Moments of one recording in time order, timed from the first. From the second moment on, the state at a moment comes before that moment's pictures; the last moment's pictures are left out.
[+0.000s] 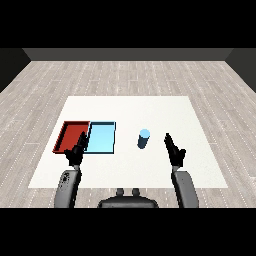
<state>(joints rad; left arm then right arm) 0.01 0.09 0.02 -1.57 0.02 0.00 -0.02 0.02 -0.07 0.03 -1.57 0.01 0.00 0.02</state>
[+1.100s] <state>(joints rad) -0.01 0.02 0.04 -1.54 0.10 -0.08 -0.46 -0.24 -0.10 -0.13 -1.33 -0.17 0.19 -0.31</state>
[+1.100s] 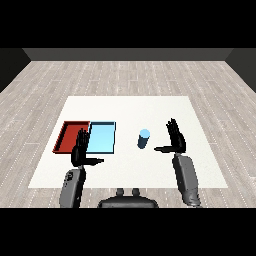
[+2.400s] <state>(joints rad) 0.00 0.04 0.06 -1.61 0.17 -0.09 -0.40 -0.39 -0.07 -0.15 -1.00 -0.22 0.16 -0.34</state>
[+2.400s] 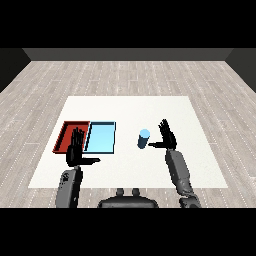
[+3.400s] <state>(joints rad) 0.00 0.04 0.06 -1.58 0.16 -0.09 -0.44 -0.49 -0.03 -0.14 -0.74 -0.21 0.15 -0.45</state>
